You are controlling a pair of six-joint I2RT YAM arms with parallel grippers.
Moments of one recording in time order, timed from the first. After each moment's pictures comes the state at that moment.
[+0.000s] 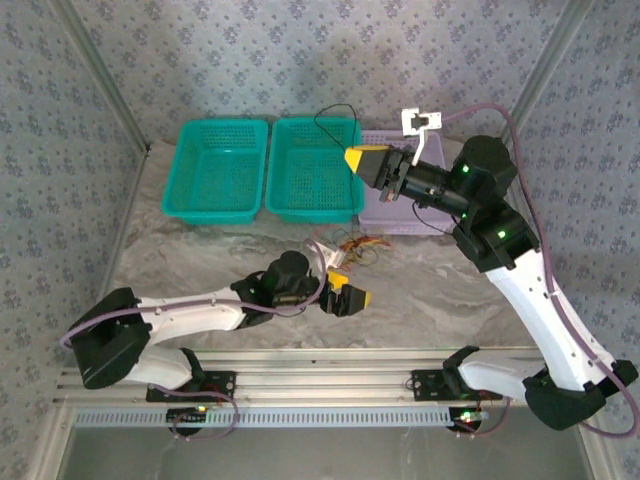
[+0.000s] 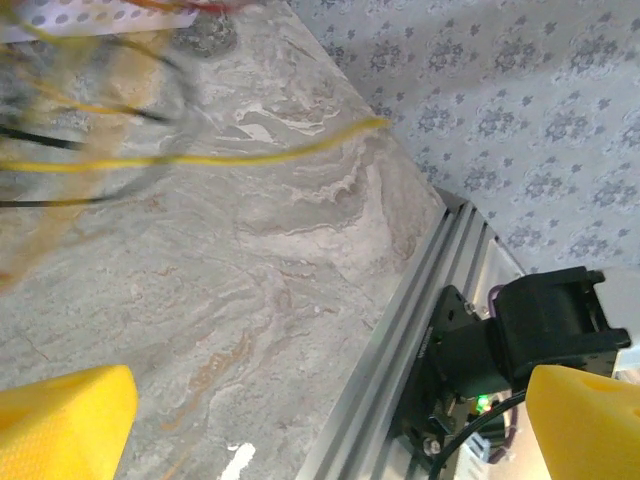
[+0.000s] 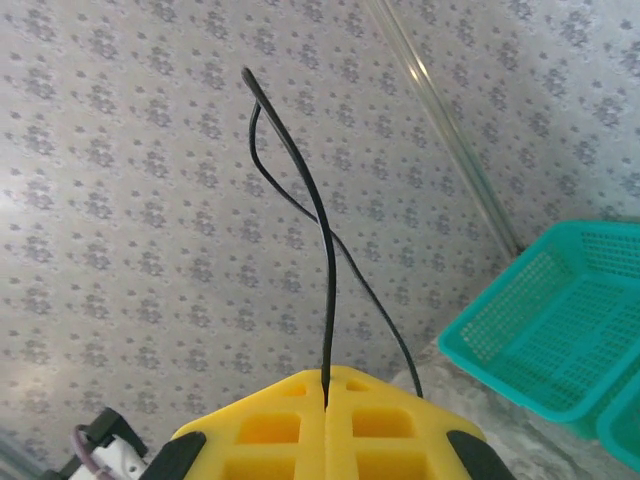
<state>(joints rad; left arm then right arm) -1.05 1.37 0.68 0.31 0.28 -0.64 0.55 1.14 1.49 -0.23 -0.57 0.63</state>
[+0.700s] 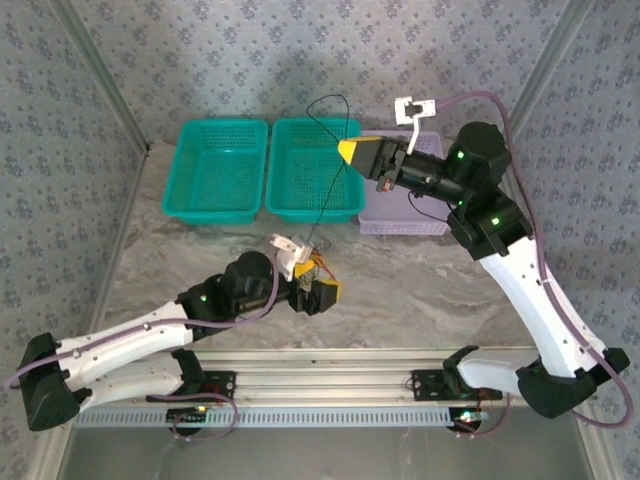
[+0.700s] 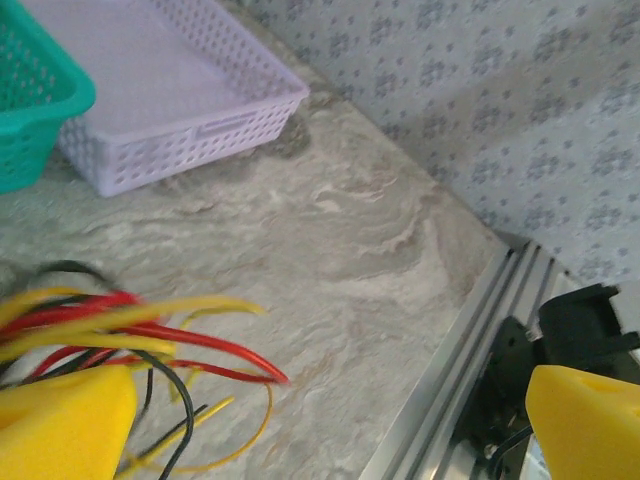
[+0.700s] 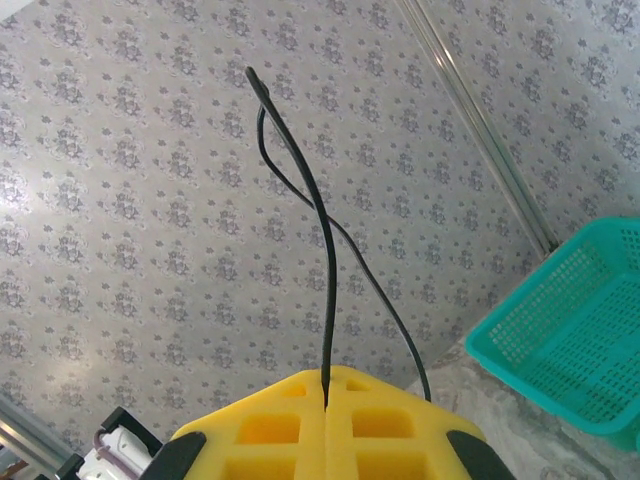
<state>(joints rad) -1.06 0.97 0.69 -0.08 0.03 -0.47 0.53 1.21 1.56 -0.22 -0.63 0.66</state>
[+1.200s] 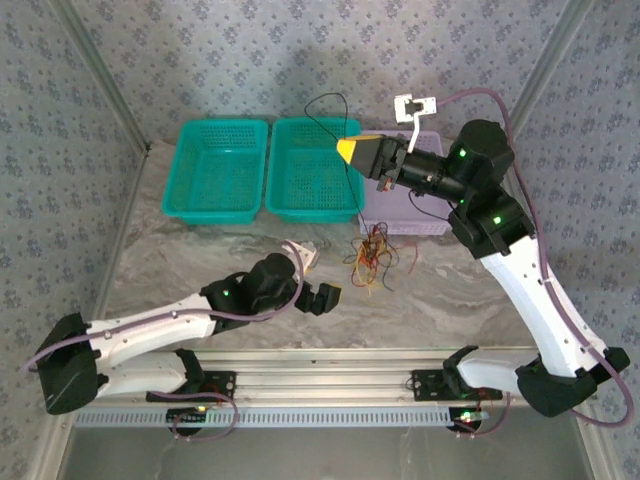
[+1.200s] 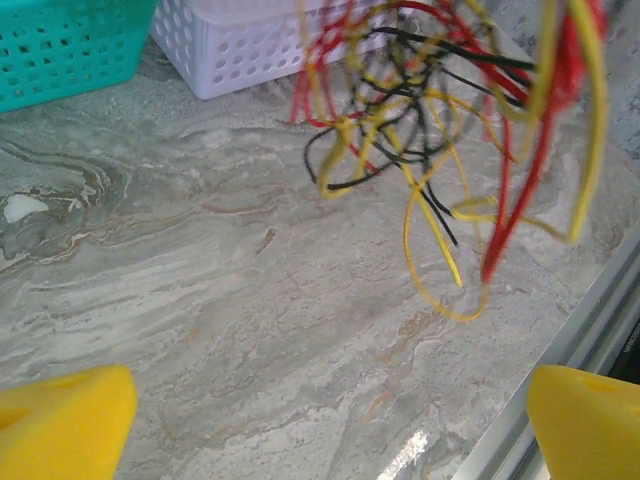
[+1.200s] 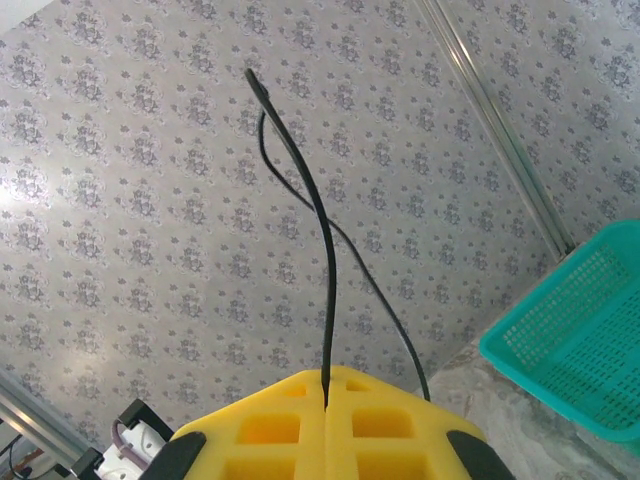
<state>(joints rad) -1.06 1.13 0.70 -0.13 -0.08 -0.47 0.54 1.21 1.58 -0.23 -0.65 0.67</state>
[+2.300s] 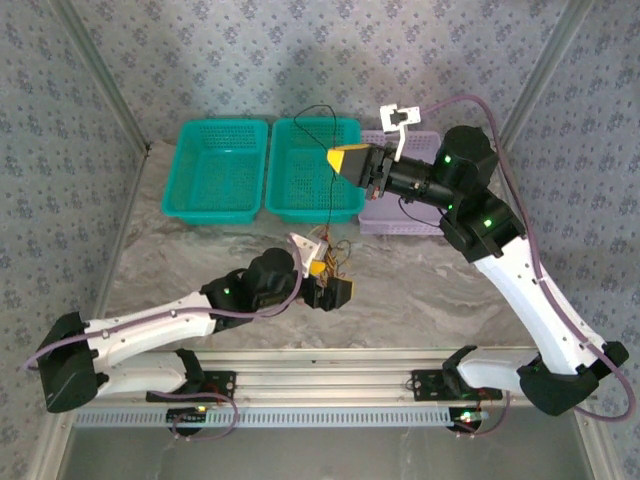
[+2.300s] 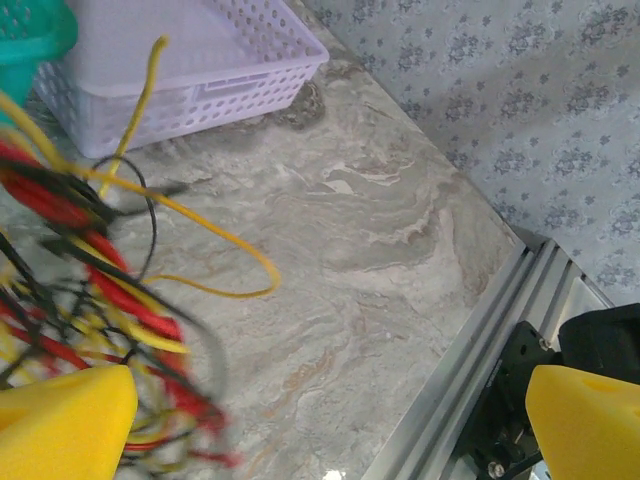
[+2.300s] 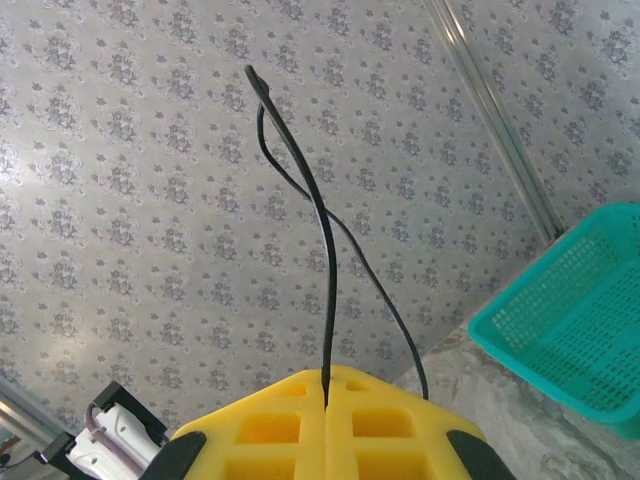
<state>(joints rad) -1.08 1.12 0.74 -0.03 0.02 -0.55 0.60 1.22 1.55 -0.25 -0.59 0.61</state>
